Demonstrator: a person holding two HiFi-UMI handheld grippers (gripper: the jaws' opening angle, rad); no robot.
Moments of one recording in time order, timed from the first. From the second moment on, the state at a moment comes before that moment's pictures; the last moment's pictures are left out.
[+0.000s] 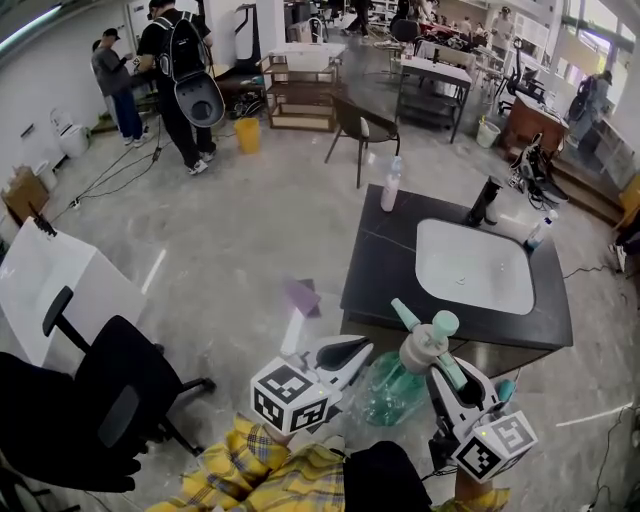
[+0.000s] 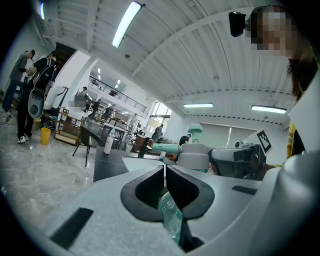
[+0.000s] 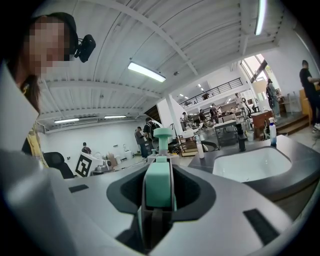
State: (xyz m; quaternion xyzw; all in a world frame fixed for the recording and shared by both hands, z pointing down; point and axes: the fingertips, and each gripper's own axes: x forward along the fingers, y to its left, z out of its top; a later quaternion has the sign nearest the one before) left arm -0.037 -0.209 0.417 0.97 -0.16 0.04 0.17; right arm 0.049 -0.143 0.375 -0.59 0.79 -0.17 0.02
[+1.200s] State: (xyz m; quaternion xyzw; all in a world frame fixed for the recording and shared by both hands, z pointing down) left arm 0.019 -0.338 0.396 0.97 -0.19 0.02 0.17; right arm 0.114 -0.291 0.342 -0.57 0.81 -0.14 0.03
